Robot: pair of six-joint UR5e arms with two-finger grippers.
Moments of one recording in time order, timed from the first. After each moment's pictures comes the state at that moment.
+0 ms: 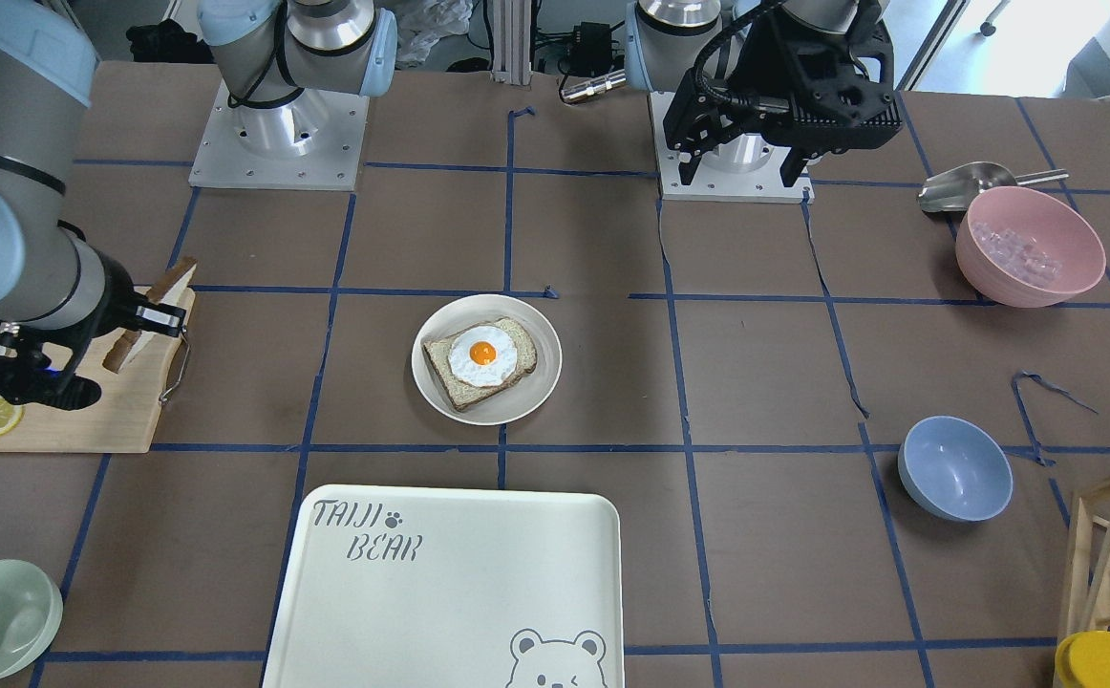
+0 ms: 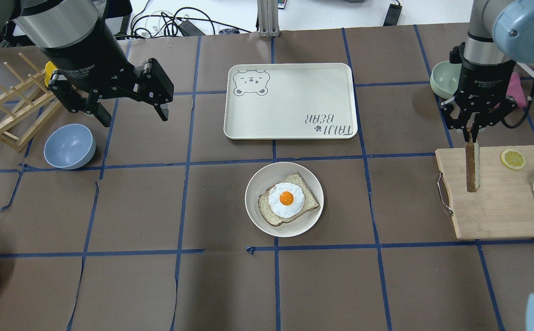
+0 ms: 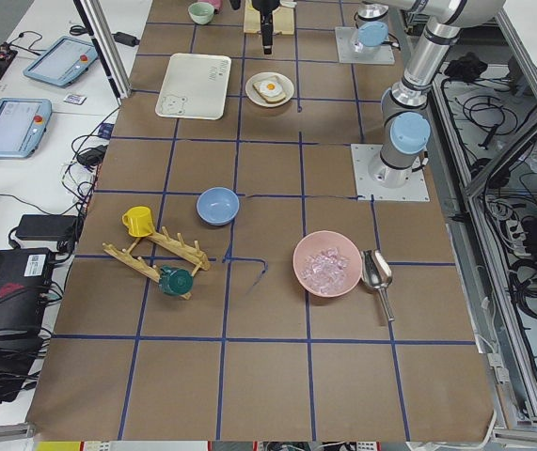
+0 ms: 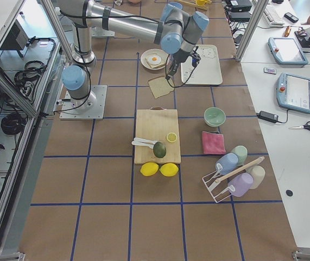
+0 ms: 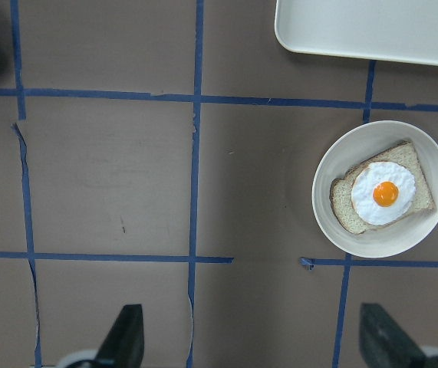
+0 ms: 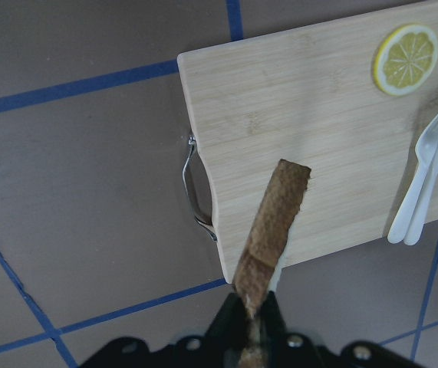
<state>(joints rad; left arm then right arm) -1.63 -1.54 -1.46 -1.76 1.53 -0.11 1.47 -1.31 1.50 -1.39 -1.76 0.19</state>
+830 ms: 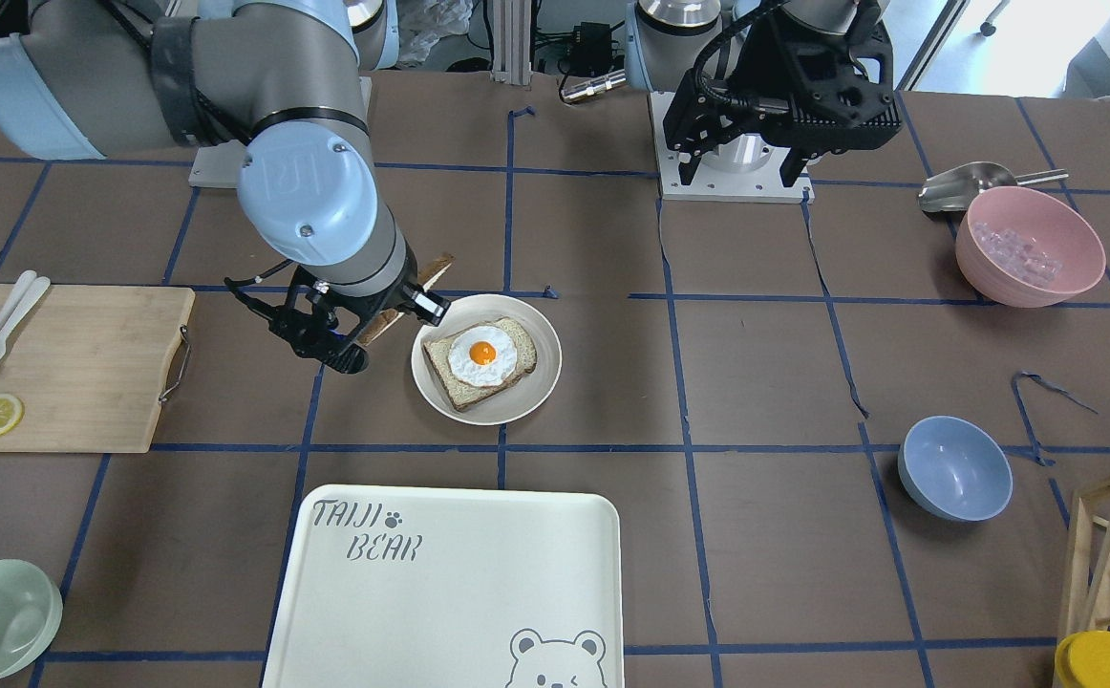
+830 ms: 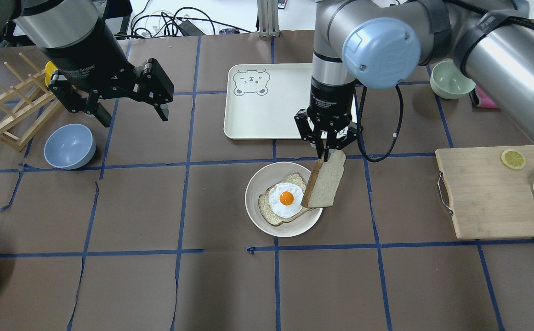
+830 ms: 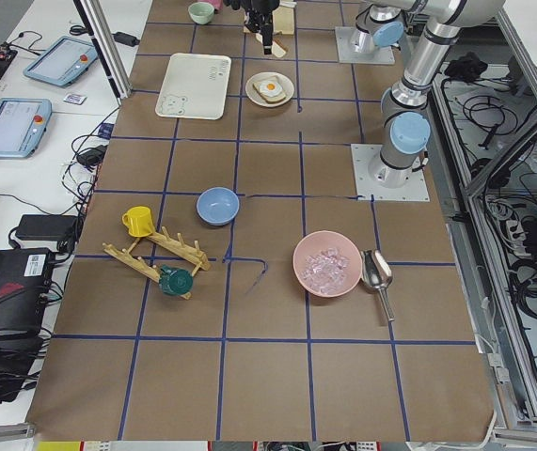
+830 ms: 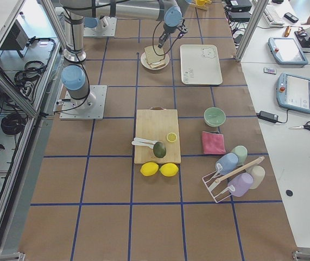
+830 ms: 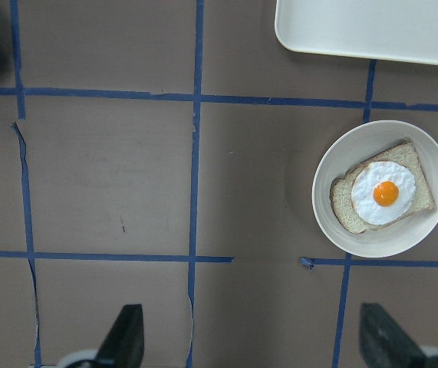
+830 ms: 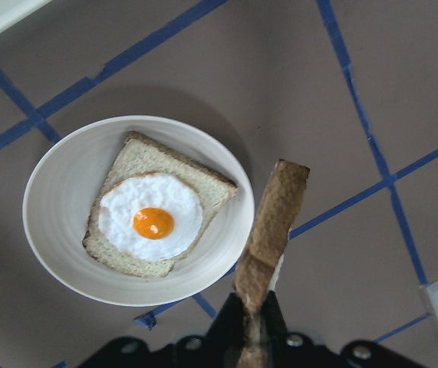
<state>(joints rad) -1.63 -1.54 -1.47 -1.77 1.53 -0.11 1.81 -1.26 1.49 -1.45 -1.44 0.77</state>
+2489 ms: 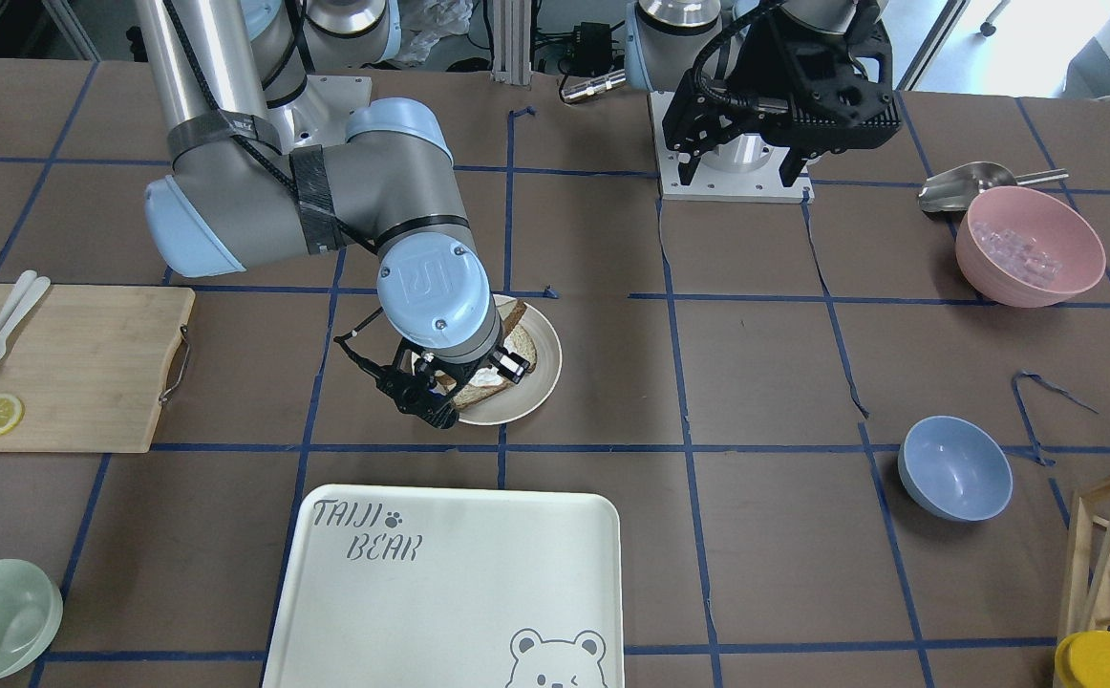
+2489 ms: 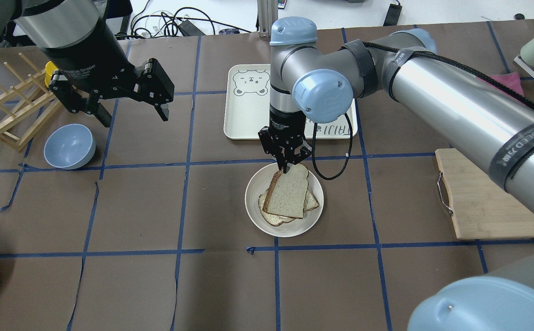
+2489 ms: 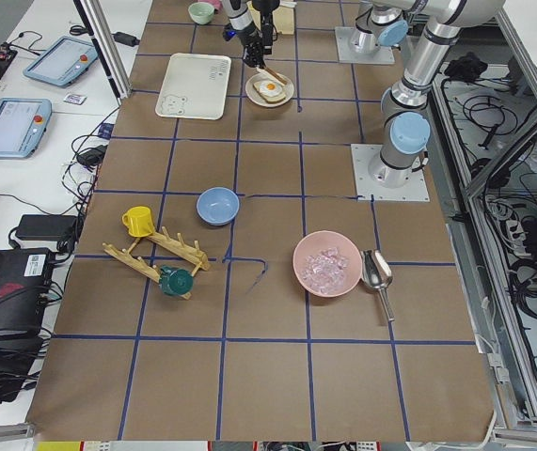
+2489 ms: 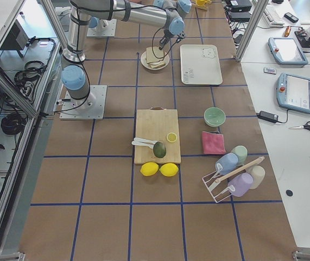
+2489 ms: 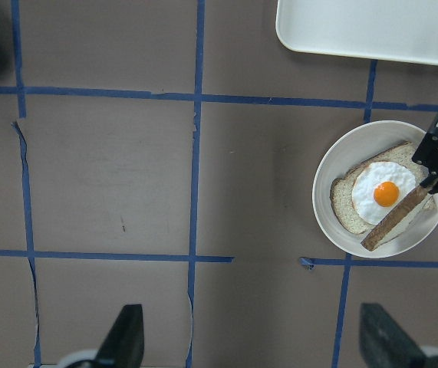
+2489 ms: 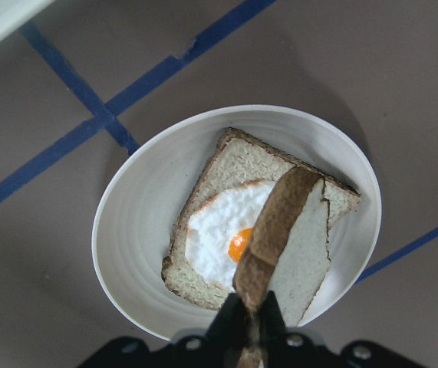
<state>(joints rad) -1.64 -1.54 -1.47 -1.76 1.53 -0.11 1.89 -1.11 1.50 -1.66 -1.39 0.88</state>
